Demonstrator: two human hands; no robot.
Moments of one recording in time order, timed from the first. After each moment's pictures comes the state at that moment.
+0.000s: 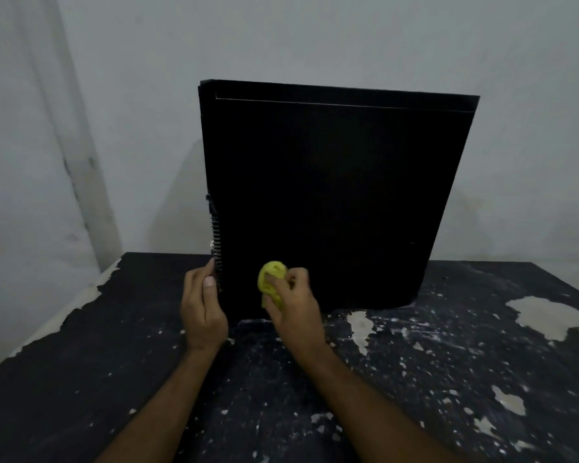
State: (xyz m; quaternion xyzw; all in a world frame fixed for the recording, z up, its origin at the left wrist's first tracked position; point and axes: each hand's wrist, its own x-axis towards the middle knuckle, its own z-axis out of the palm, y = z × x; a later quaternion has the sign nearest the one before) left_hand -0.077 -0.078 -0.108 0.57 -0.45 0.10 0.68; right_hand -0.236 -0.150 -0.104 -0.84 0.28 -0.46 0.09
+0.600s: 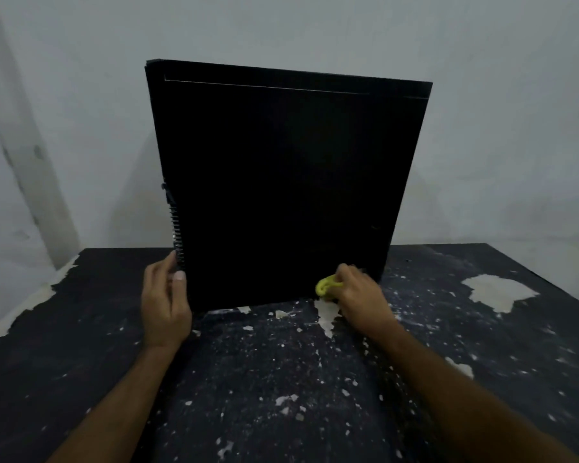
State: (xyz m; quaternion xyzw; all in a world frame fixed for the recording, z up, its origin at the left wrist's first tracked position) left_hand -0.072 -0.074 -0.110 0.58 -0.50 0.12 0.63; right_hand -0.400 -0.235 -0.109 -0.90 0.32 -0.23 -0.20
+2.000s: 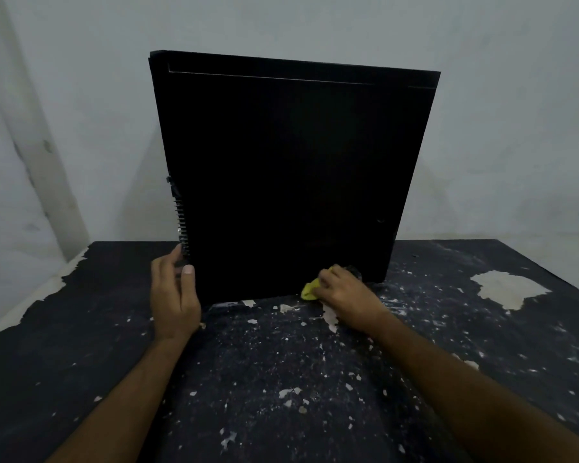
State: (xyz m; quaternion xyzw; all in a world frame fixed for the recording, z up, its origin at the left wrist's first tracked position) left_hand -0.081 -0.077 -0.113 0.59 -0.48 0.12 0.64; right_hand -0.379 -0.245 -0.117 -0.94 0.17 -0.20 -0.20
